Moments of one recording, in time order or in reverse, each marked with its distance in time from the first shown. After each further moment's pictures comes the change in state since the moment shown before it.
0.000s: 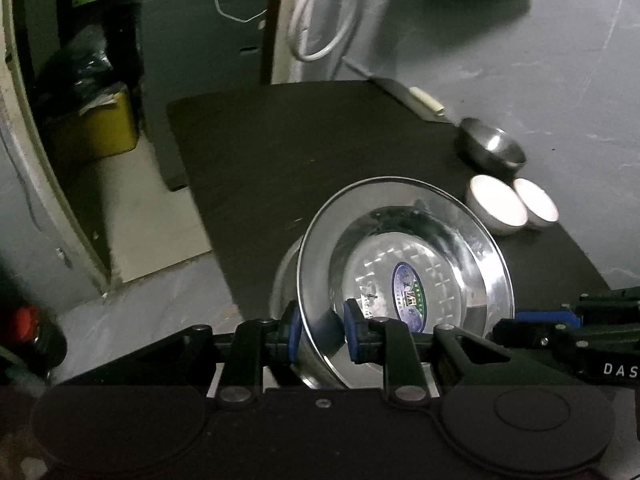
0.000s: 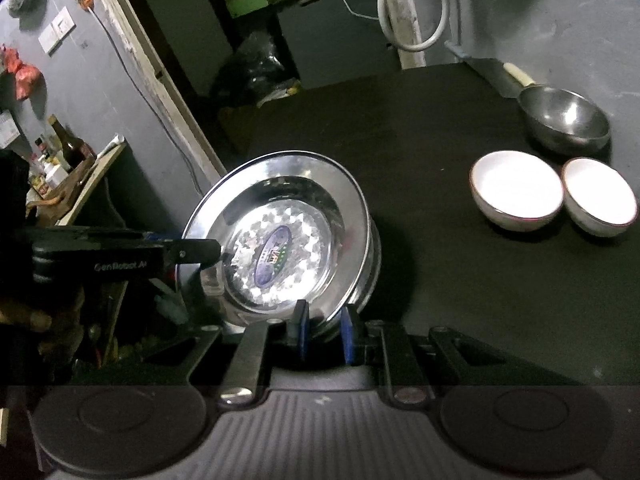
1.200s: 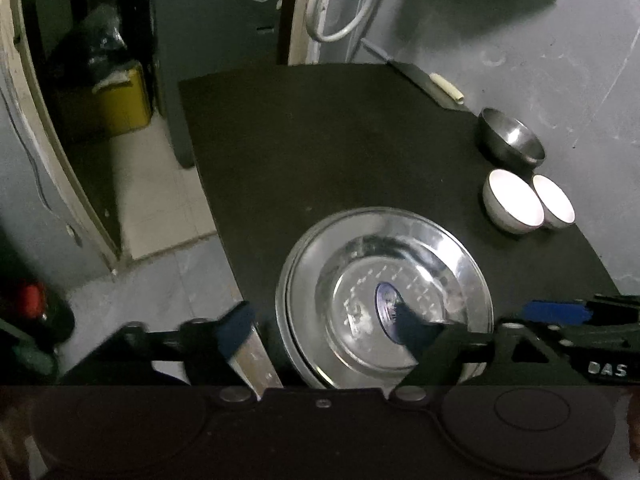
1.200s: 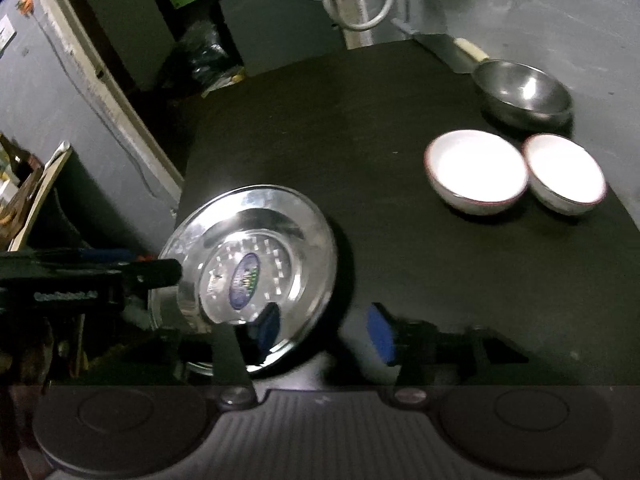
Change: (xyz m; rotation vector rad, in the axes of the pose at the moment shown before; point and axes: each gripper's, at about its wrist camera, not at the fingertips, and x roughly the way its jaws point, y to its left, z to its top) left arm 0.007 -0.008 0.011 -0.027 0.055 0.047; right arm 0.004 -0.005 0.011 0.111 0.047 -0.145
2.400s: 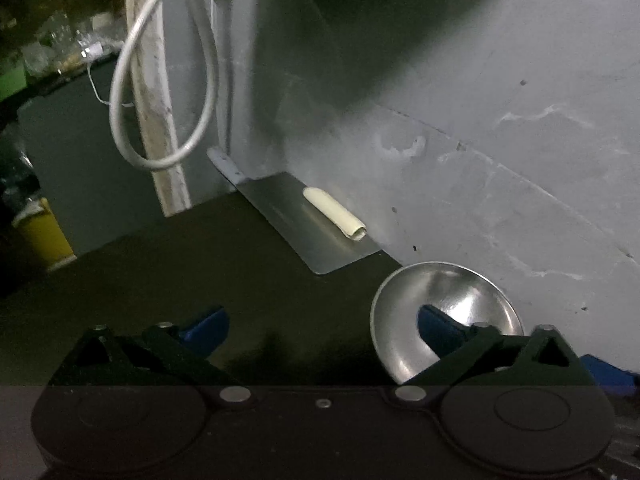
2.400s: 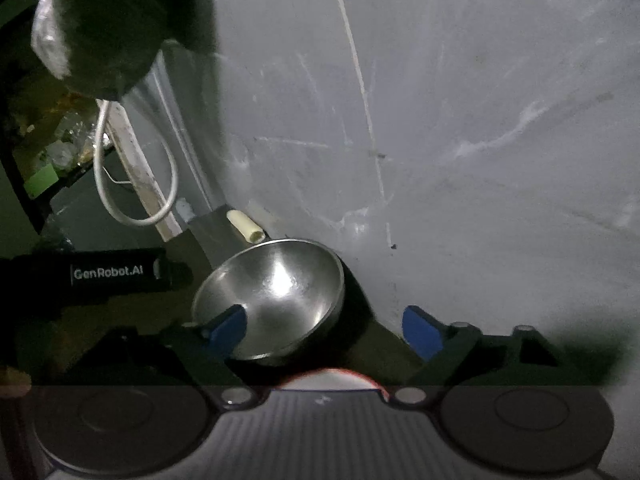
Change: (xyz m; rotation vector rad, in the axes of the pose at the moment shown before) left arm 0.187 -0.202 0.212 0.198 -0.180 -0.078; right arm 0.048 -0.196 0.110 0.353 -0.455 -0.295
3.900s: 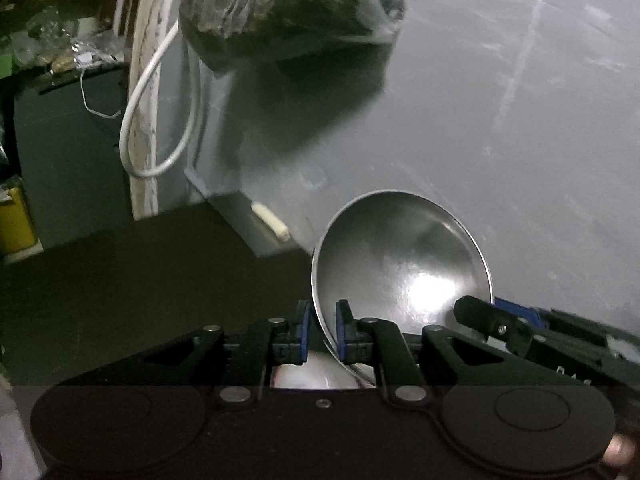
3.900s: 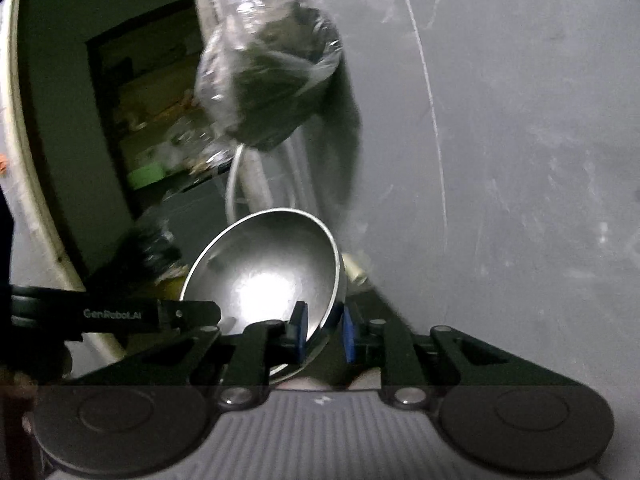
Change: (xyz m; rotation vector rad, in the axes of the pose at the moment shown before) left arm -0.187 -0.003 -0.052 -0.053 -0.080 -0.210; right arm -0.161 0.010 -0.001 -0.208 -0.105 0.280
